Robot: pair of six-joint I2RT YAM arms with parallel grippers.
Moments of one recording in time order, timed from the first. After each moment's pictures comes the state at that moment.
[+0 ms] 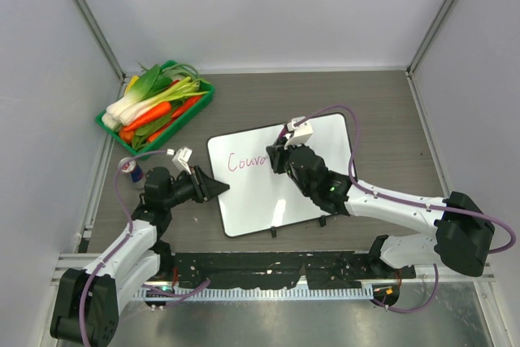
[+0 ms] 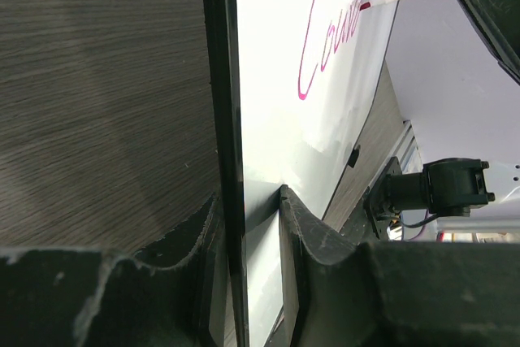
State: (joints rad) left arm -0.21 0.84 0.18 0.32 0.68 -0.68; right arm 0.97 1.27 0.76 0.26 0.51 0.39
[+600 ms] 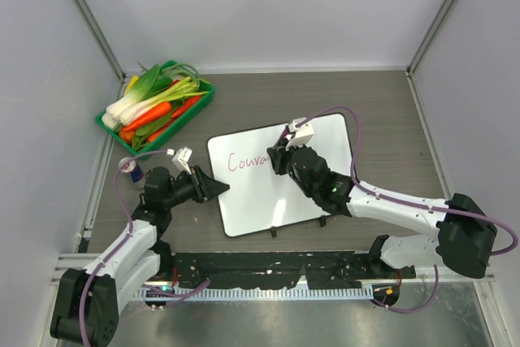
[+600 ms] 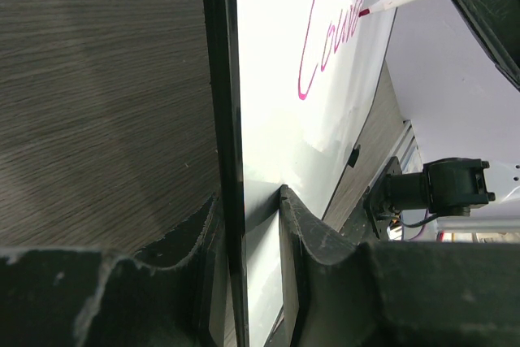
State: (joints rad) left arm -0.21 0.84 0.18 0.32 0.68 -0.68; right arm 0.97 1.26 0.75 0.26 0.49 0.39
